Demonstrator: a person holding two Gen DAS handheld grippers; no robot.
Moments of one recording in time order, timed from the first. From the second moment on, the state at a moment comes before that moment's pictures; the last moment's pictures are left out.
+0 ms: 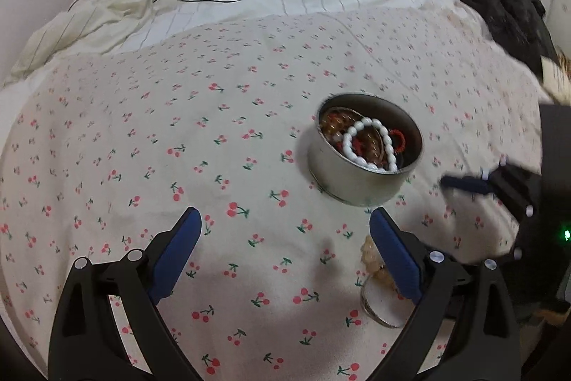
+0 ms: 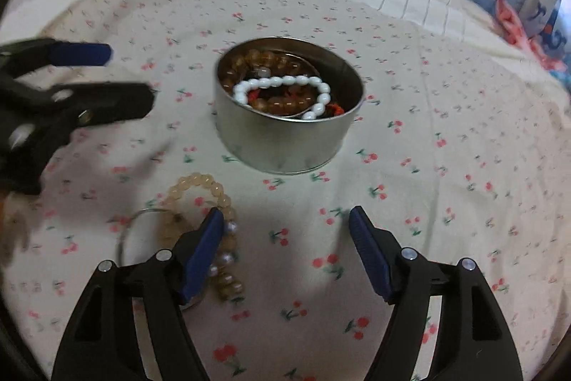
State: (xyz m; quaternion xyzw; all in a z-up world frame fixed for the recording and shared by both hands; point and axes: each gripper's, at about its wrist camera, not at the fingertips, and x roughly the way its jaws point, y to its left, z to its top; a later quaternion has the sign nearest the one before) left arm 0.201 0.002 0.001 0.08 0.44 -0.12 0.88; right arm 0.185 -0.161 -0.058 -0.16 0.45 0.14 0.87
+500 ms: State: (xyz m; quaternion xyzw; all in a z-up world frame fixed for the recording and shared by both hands) left arm 0.177 -0.044 -0.013 0.18 0.44 -0.17 0.86; right arm 0.195 -0.199 -0.056 -0.17 0.46 0.07 0.87
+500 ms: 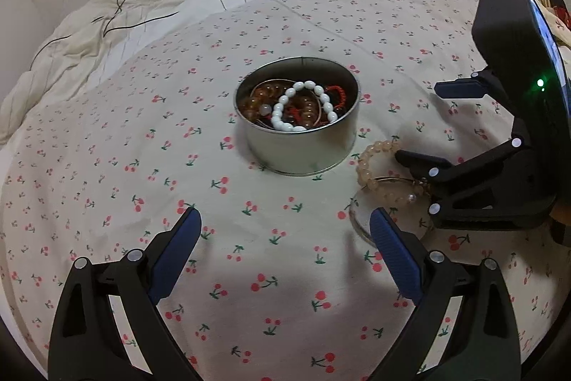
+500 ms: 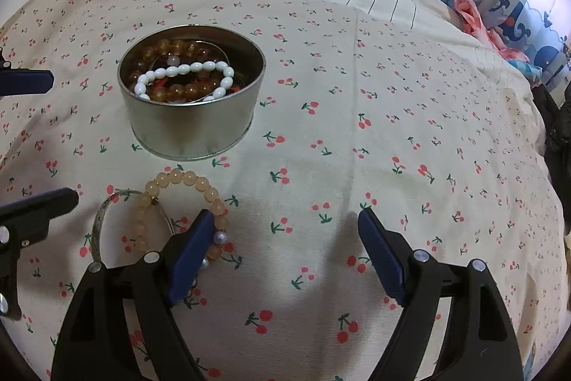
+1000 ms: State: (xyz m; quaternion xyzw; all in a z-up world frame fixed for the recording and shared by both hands) left arm 0.174 -0.061 -0.026 0.18 0.45 -0.19 0.85; right arm 0.194 -0.200 -0.058 -0.17 0.46 0.07 0.87
